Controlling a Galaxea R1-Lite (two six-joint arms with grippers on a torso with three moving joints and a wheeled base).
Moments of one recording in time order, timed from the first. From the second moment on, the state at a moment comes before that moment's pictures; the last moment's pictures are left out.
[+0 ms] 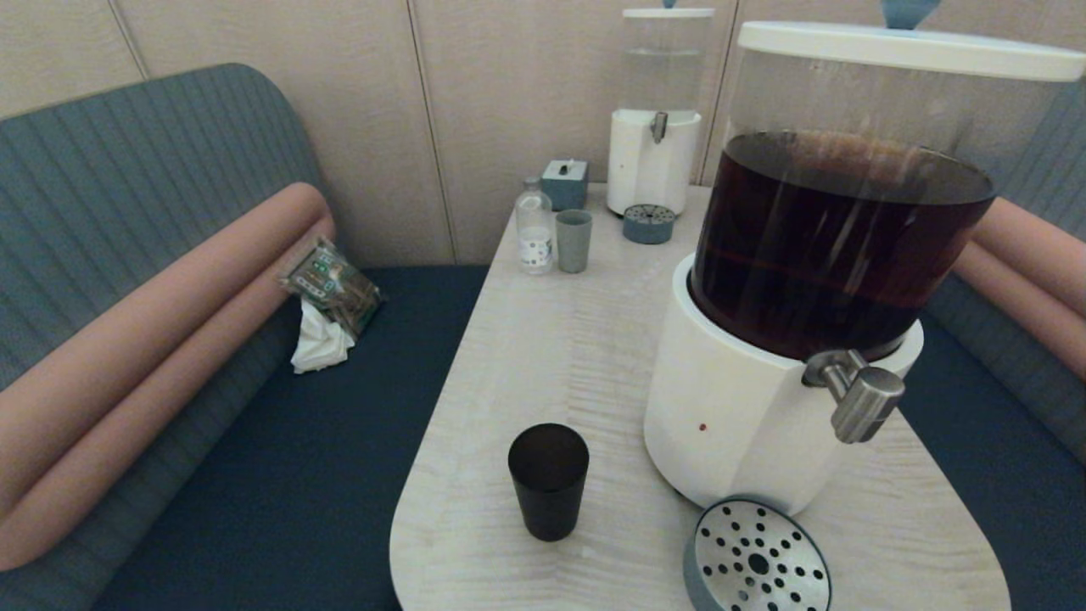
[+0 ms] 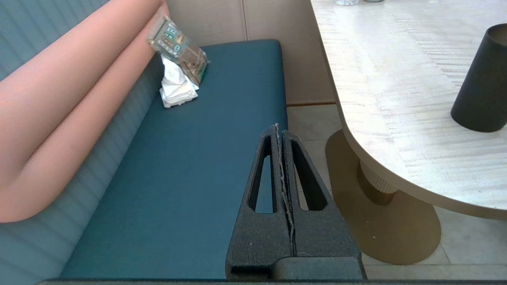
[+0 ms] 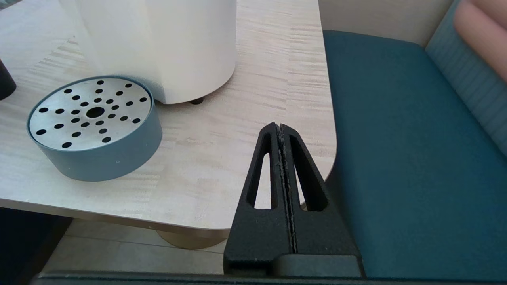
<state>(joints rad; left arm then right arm) 0.02 0.00 0.00 -0.06 -0.04 0.07 0.00 0.00 0.00 -0.01 0.00 -0.03</state>
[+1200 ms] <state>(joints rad) 0.02 0.06 -0.17 -0.03 -0.17 0.03 0.00 0.00 0.00 -0.01 0.00 -0.03</state>
